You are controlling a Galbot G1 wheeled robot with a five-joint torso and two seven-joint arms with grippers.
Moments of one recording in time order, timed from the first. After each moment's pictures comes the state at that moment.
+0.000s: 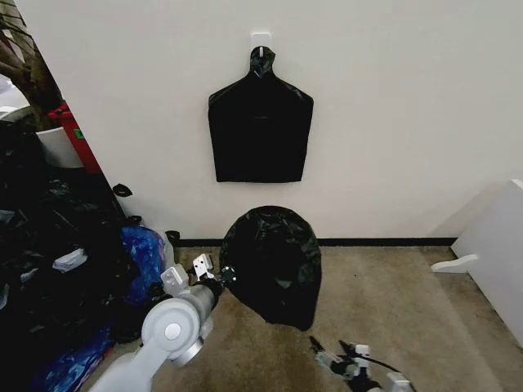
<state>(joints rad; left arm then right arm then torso) 1.19 -1.02 -0.11 -2.08 -1.28 0.24 -0.61 -1.76 1.22 0.50 1.79 0.63 -0.03 -0.24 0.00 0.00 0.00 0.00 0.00</state>
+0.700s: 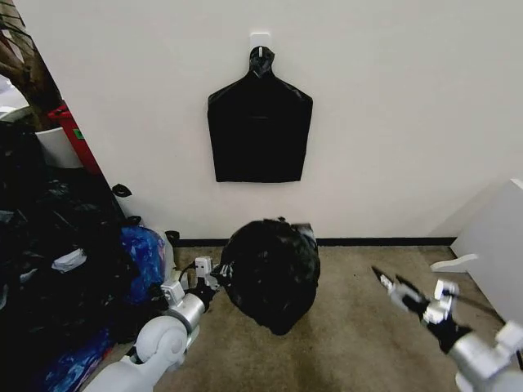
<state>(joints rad) 1.22 -1.00 -0.13 -1.80 -0.84 -0.01 0.11 -1.68 1.05 0.84 2.26 1.31 -0.42 -0.09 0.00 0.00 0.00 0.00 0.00</state>
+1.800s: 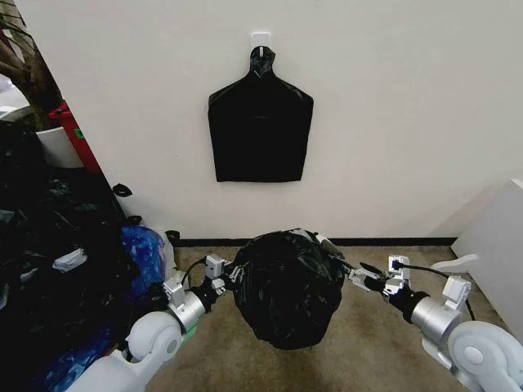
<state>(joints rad) 1.22 -0.94 -0.13 -1.90 -0.75 -0.01 0.25 -1.53 0.97 0.70 2.11 1.12 -0.50 -0.10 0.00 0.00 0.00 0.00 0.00</state>
